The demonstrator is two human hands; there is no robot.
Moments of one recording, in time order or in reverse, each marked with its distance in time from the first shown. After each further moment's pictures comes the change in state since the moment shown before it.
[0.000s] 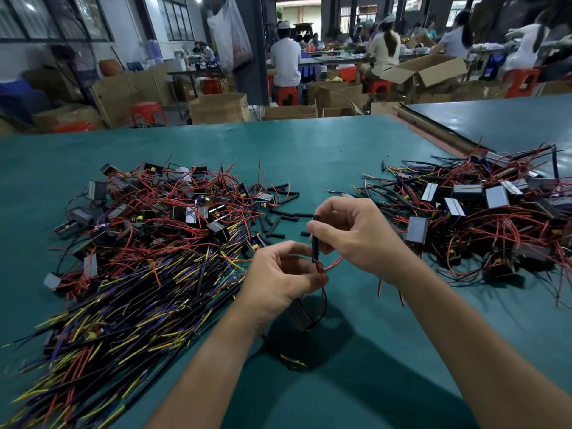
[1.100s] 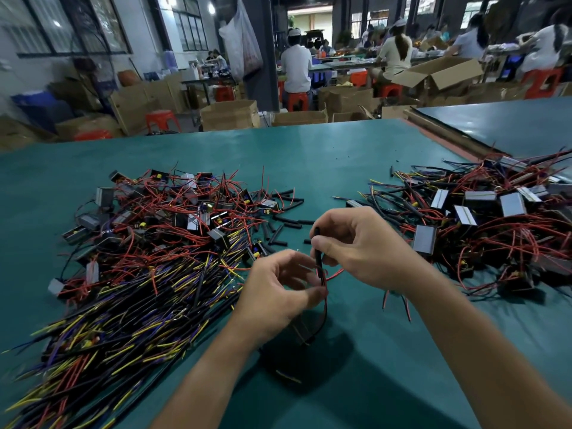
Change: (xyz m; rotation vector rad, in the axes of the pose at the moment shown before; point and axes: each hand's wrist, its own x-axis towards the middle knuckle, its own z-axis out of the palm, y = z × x) left_hand 0.001 -0.002 0.003 0.205 0.081 0.126; right_hand -0.001 -0.004 -0.009 -0.094 -0.132 0.013
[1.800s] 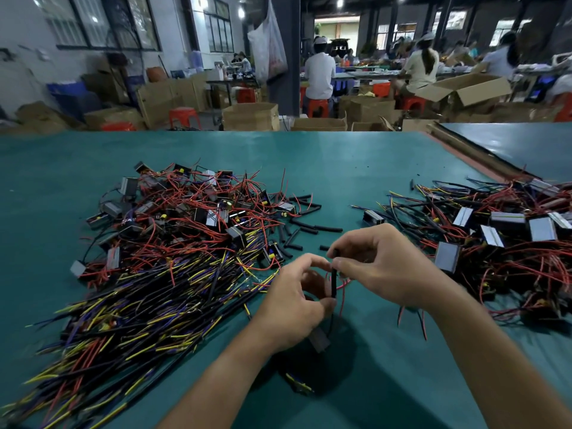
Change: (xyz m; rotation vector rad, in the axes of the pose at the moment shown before) left_hand 0.000 -0.008 0.004 0.120 -0.037 -0.022; right_hand 0.000 0.008 -0.005 -0.163 -0.104 -0.022
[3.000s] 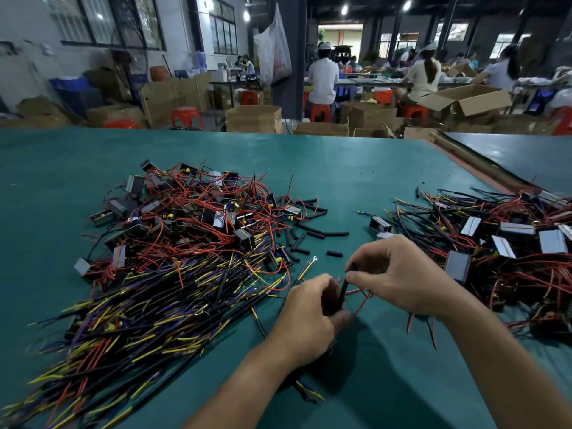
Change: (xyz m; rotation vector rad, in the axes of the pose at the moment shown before) left_hand 0.002 -0.029 0.011 0.251 0.047 0.064; right_hand 0.000 0.010 0.000 -0.119 -0.013 0.043
